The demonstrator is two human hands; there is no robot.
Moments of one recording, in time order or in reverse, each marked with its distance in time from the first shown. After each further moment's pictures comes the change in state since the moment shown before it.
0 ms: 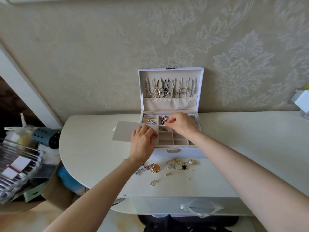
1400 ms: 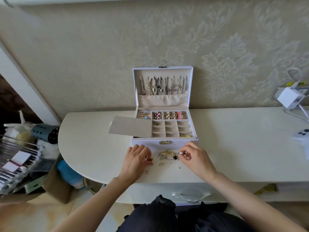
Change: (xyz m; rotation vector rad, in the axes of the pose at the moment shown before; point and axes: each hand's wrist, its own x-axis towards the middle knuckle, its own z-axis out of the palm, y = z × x) left_hand -0.079 0.001 -0.003 0.019 -0.186 0.145; right_hand -0.135 0.093 0.021 -0.045 0.168 -0.285
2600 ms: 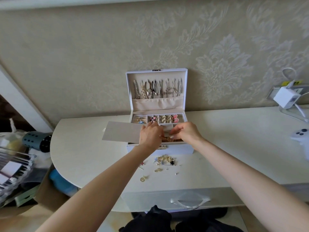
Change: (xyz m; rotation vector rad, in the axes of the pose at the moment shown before) left_hand 0.122 0.047 -0.011 0.152 -0.232 -0.182; right_hand 0.098 -0.027 -0.038 0.420 -0.199 0.533
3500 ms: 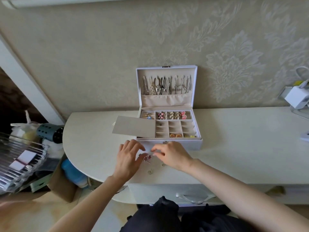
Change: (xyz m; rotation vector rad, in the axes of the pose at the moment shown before) left_hand -0.108 -0.089 0.034 -0.137 0.413 0.100; right_hand -0.052 0.005 0.072 -0.528 -0.123 -0.714
